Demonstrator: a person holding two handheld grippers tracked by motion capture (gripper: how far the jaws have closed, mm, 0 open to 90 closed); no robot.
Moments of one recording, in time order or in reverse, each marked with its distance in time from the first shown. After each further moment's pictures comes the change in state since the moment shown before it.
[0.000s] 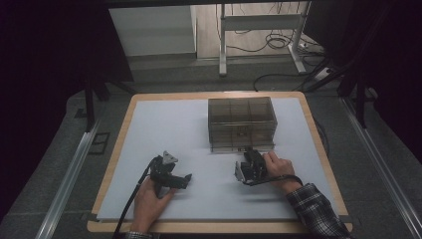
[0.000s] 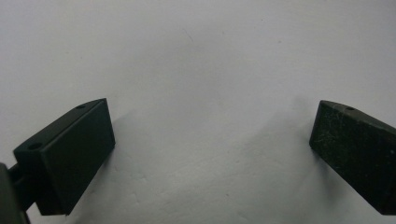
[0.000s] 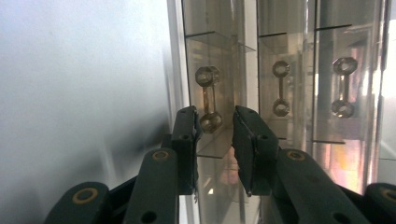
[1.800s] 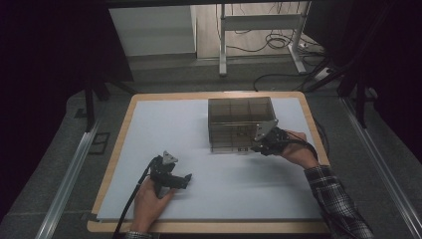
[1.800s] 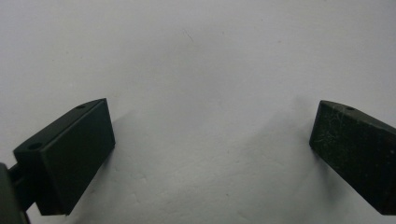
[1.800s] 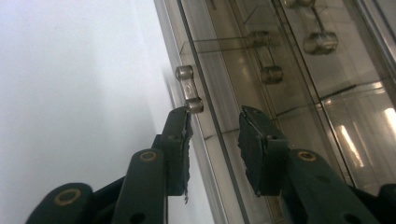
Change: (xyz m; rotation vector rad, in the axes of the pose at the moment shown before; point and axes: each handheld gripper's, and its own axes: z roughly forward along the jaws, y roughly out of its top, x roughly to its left) left arm 0.000 0.000 0.000 0.001 -0.001 -0.001; right arm -0.106 -0.064 0.024 -0.190 0.706 0.446
